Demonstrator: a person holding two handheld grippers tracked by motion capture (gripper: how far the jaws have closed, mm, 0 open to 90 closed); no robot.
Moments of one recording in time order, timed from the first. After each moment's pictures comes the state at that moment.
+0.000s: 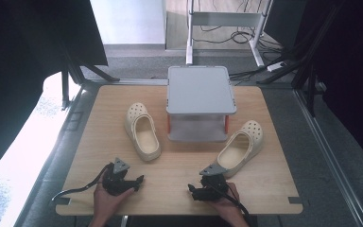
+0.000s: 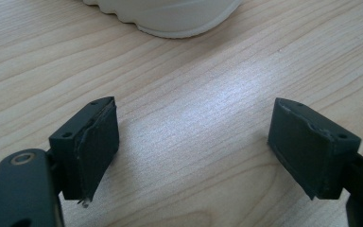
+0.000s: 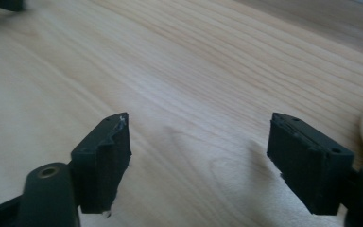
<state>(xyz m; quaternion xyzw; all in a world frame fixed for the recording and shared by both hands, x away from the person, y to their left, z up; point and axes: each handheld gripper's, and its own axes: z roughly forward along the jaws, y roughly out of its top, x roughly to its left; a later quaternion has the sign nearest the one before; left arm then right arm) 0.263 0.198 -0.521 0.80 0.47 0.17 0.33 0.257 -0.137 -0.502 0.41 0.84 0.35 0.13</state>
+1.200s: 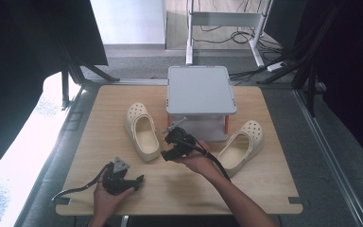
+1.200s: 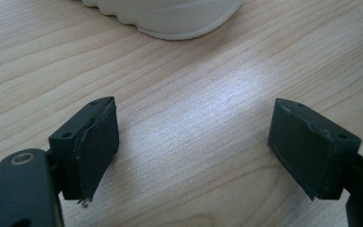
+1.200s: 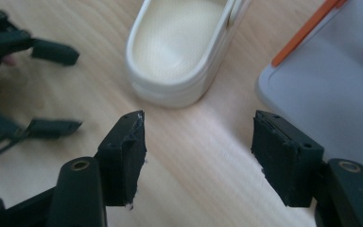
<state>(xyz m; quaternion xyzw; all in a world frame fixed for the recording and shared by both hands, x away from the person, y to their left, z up) 0.265 0.199 -0.521 0.80 0.47 0.17 0.33 0.355 -0.030 -0.413 0.33 0.89 0.28 0.09</state>
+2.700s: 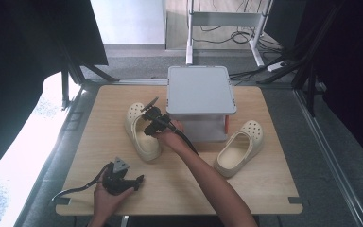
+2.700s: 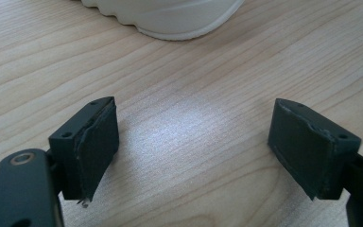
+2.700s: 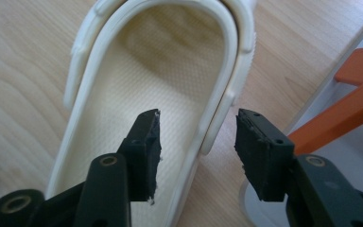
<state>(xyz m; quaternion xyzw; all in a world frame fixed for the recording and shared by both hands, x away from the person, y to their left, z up) 0.266 0.199 -0.521 0.80 0.47 0.17 0.33 0.446 0.051 -0.436 0.37 0.89 0.24 0.12</state>
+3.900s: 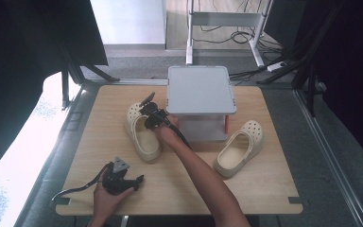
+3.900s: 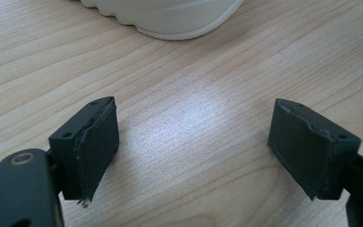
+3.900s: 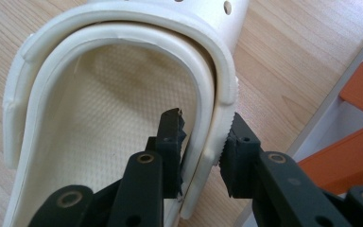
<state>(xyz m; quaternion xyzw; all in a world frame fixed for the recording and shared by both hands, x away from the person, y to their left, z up) 0.266 0.199 -0.521 0.80 0.47 0.17 0.33 0.478 0.067 -0.449 0.39 0.89 0.22 0.12</state>
